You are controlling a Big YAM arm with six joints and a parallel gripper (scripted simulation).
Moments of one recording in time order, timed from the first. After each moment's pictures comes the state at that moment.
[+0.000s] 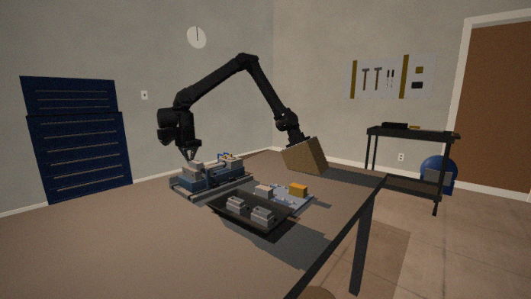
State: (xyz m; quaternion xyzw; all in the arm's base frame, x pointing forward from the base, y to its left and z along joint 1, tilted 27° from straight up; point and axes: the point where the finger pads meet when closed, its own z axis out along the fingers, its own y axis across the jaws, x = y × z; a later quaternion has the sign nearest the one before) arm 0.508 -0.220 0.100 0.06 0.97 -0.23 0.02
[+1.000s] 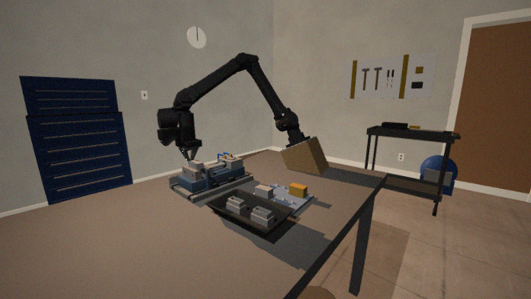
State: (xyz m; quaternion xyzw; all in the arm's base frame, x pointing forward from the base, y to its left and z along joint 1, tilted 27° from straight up) arm 0.507 -0.219 0.099 0.06 0.97 -0.23 0.02
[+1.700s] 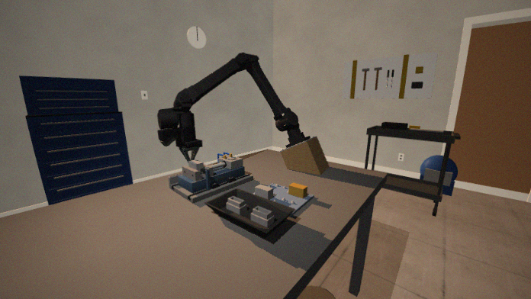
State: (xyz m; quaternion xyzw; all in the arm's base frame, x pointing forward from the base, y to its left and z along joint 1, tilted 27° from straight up) arm 0.506 -0.219 0.097 0.06 0.97 -0.23 0.02
